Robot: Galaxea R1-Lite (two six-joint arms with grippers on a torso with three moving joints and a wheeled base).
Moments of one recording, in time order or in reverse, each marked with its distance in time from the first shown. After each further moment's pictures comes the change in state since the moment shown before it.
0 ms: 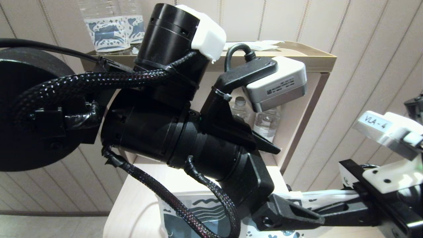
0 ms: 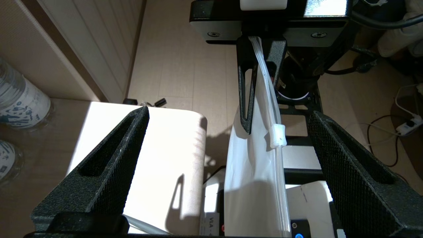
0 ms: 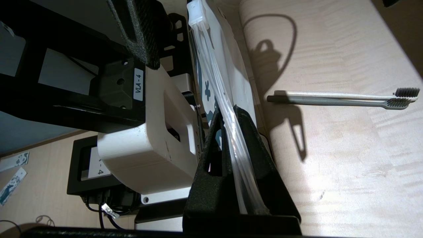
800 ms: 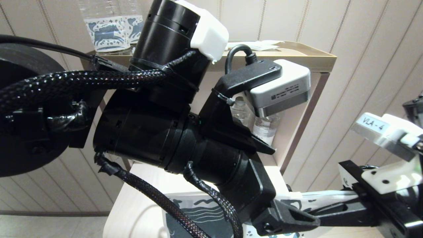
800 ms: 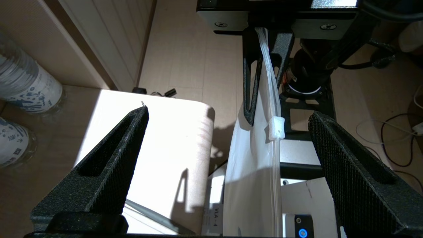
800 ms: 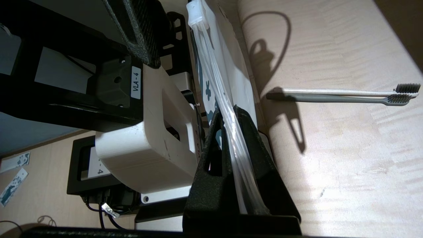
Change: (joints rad) left arm -0.026 -0.014 0.001 0.031 0.086 0.000; right arm -0.006 0.003 0.008 -0.001 0.000 -0.001
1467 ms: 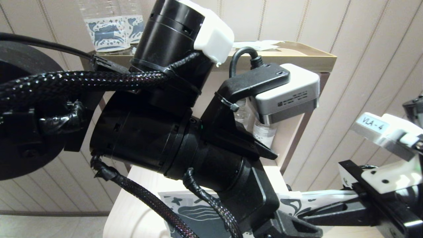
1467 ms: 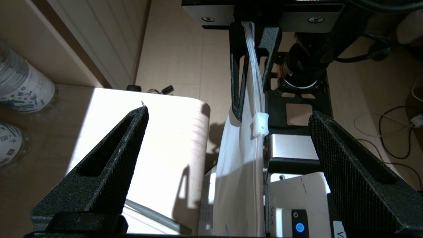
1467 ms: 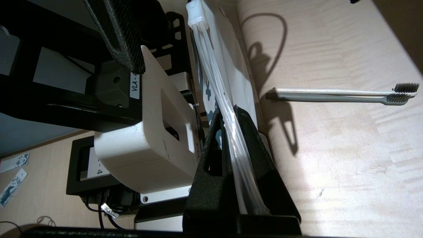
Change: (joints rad) left arm -0.016 -0.003 -0.008 0.031 0.008 0.014; right arm -0.003 0.000 0.000 0.000 -0.001 0.000
